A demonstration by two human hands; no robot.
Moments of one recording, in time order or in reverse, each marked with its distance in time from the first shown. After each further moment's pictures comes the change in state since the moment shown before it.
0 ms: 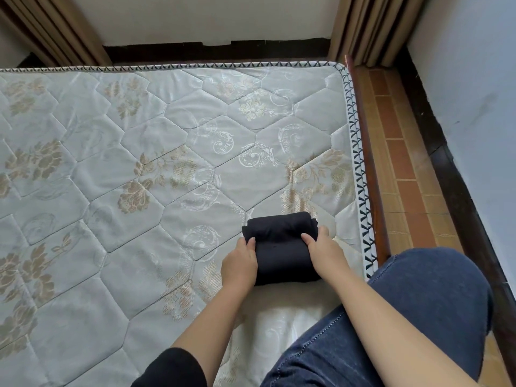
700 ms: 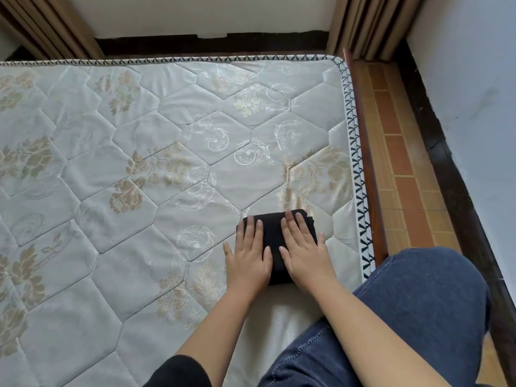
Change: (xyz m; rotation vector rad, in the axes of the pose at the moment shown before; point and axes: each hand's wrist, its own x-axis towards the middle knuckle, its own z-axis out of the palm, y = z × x) left_hand 0.004 0.002 0.022 0.350 -0.021 0.338; right_hand 0.003 0.004 0.031 -0.608 0.175 -0.486
